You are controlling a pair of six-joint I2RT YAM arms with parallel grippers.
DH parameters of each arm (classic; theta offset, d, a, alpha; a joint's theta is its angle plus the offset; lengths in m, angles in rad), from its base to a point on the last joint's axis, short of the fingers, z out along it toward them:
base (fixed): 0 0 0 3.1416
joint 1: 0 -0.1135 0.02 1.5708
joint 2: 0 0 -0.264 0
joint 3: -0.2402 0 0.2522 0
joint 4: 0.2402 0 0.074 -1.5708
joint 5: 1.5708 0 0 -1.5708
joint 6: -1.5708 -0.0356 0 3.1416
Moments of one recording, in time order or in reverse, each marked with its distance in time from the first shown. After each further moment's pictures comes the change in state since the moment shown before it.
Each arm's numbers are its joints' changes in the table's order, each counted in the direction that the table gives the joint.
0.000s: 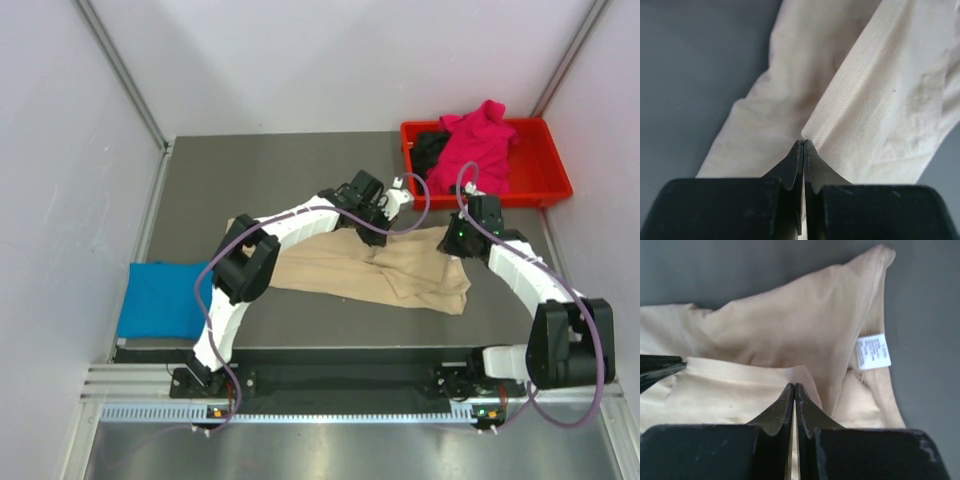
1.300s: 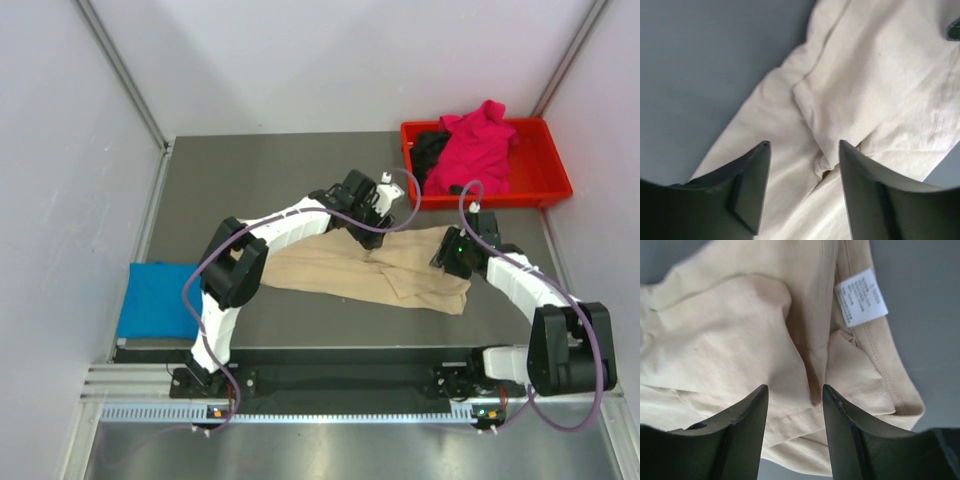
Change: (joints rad) left arm -0.004 -0.095 0.087 -0.026 -0.174 0.061; right arm -0.004 -0.020 0.115 -0.018 0.038 -0.130
